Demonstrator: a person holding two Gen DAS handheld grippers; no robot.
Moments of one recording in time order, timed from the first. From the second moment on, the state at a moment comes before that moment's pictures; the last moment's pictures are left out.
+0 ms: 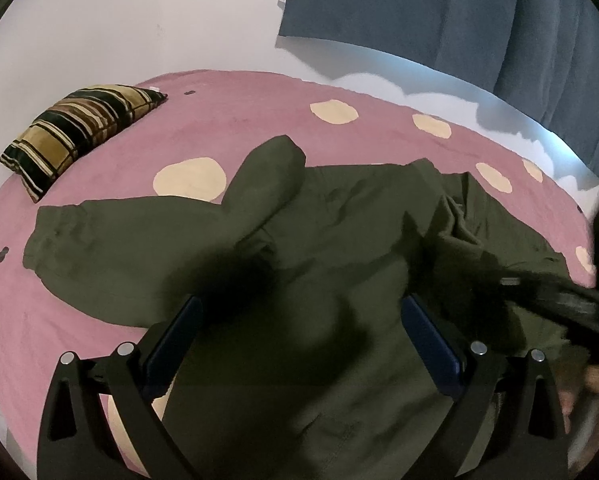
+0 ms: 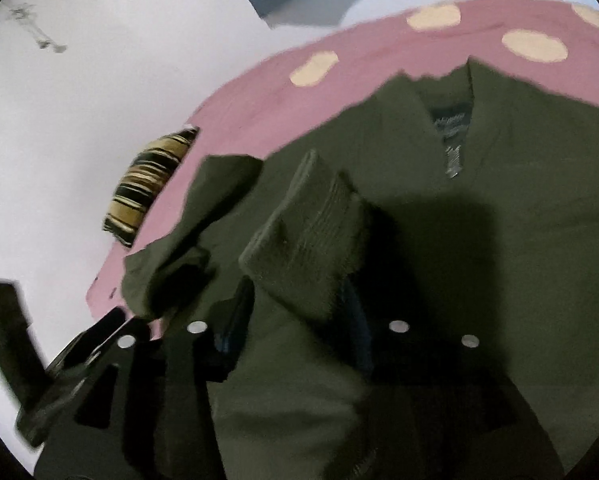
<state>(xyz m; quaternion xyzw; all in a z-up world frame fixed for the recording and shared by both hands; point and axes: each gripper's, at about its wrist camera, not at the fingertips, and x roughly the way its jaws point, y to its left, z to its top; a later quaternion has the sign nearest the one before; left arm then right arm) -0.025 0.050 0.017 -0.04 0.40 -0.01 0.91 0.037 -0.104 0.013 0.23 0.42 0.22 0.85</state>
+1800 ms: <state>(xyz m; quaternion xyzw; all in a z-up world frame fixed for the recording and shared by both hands) -0.044 0.339 -0.050 -0.40 0.37 0.07 0.84 -0.069 -0.351 -0.023 0.34 0.35 -0.03 0.87</state>
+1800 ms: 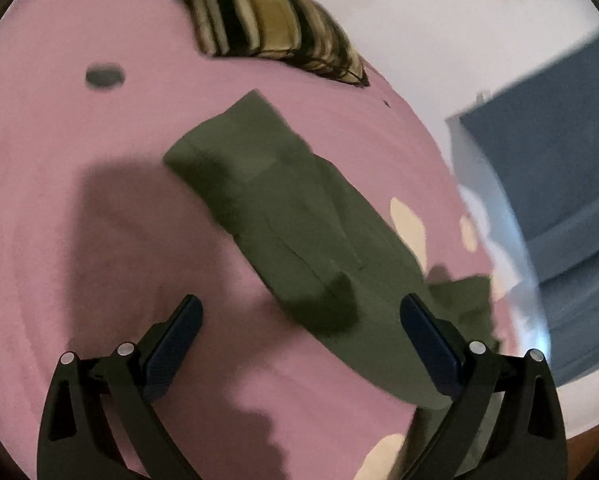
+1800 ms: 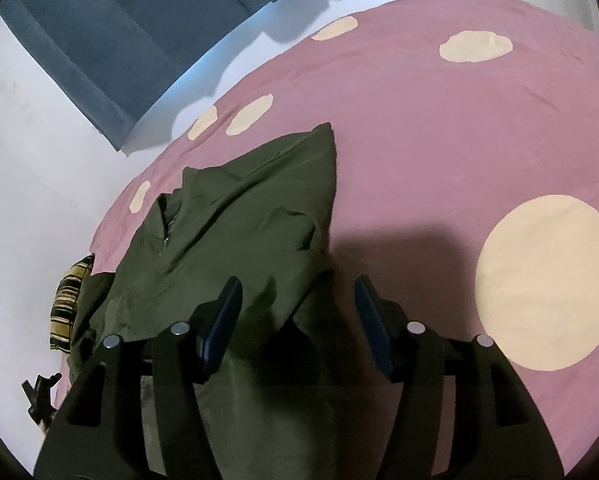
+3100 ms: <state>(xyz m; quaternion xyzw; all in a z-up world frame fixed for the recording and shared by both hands) 0.016 0.136 0.132 -0.17 0.29 -0.10 0.94 -0.071 -0.337 -0.016 0.34 0.32 -0.05 0.88</state>
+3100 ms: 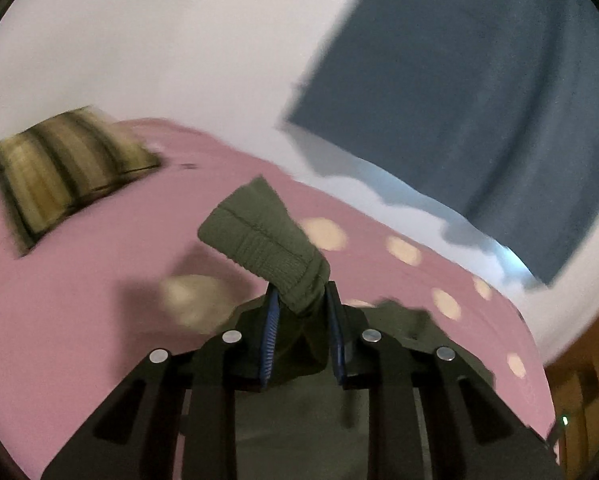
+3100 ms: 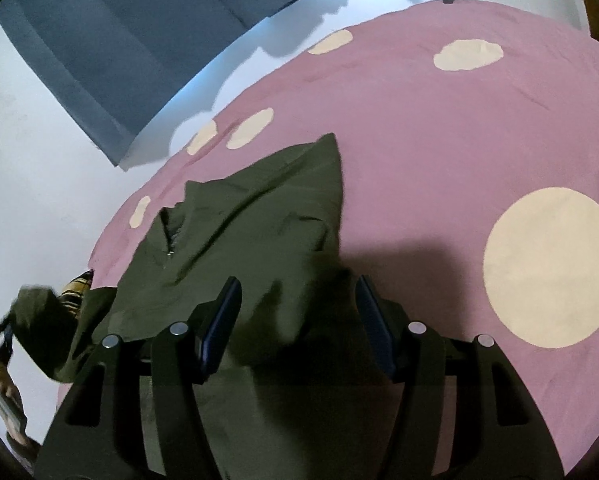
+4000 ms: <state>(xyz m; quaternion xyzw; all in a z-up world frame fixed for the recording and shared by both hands) -0.022 -0.120 0.059 -0.04 0.36 -0.32 0.88 -0.063 -0.315 -0.013 0.40 0.33 0.03 0.86</state>
